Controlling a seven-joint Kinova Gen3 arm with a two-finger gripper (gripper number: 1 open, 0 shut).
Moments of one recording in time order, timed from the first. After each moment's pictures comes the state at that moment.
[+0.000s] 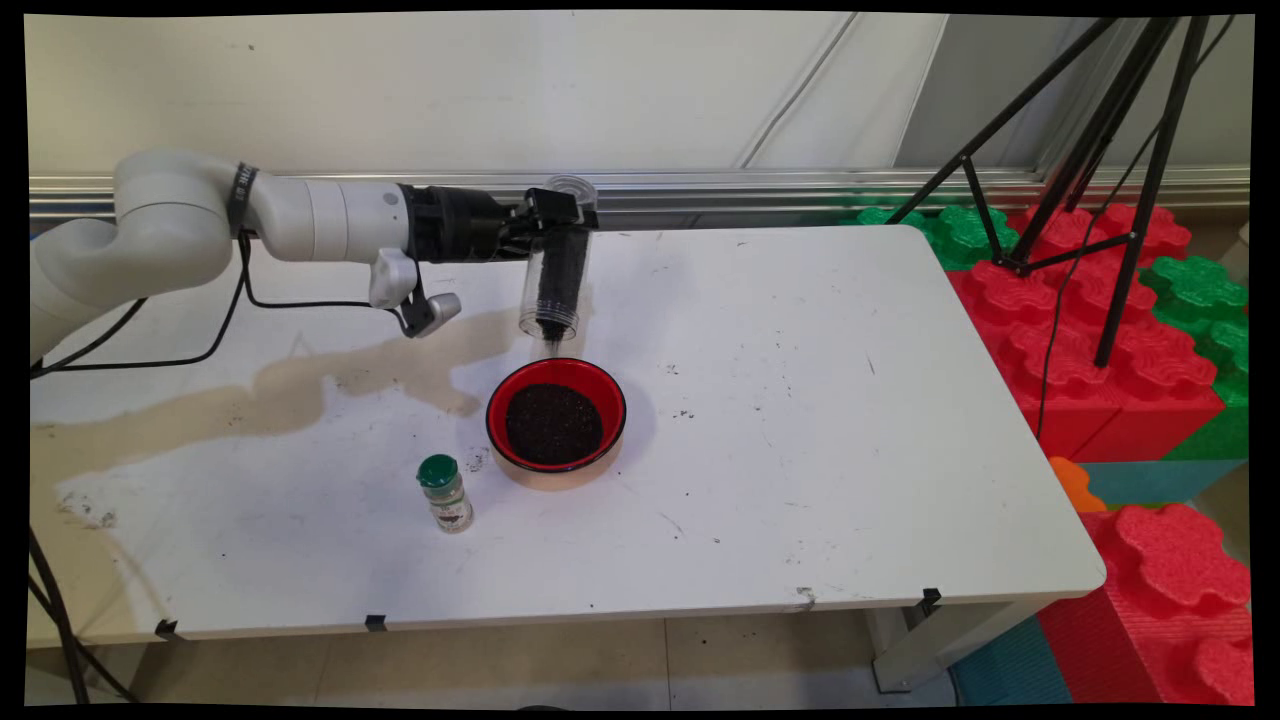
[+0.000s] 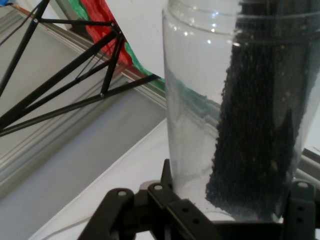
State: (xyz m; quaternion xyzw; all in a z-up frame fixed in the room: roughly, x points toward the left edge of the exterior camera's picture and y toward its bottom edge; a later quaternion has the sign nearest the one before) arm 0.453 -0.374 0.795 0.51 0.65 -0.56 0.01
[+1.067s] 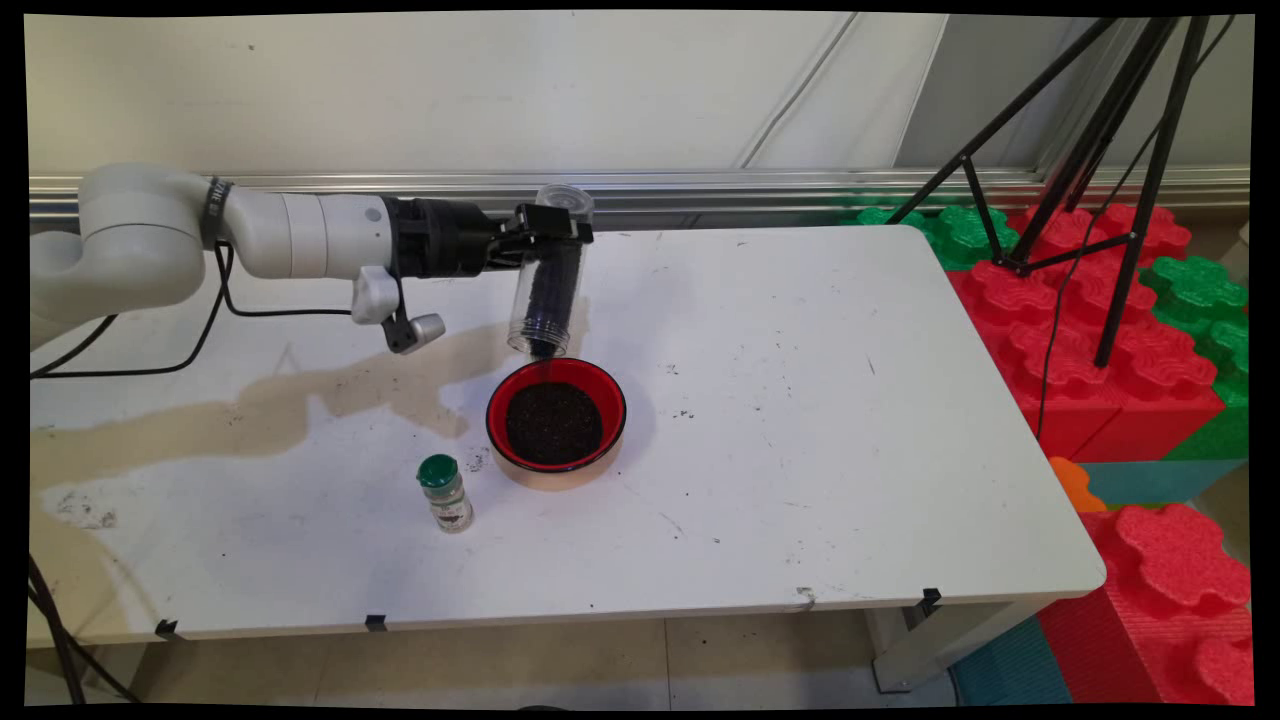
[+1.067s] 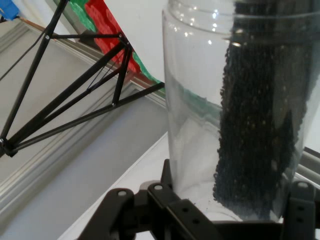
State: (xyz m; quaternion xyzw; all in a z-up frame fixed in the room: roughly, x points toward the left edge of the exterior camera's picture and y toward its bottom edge) arm 0.449 -0.346 0.799 0.52 0.64 -0.57 0.02
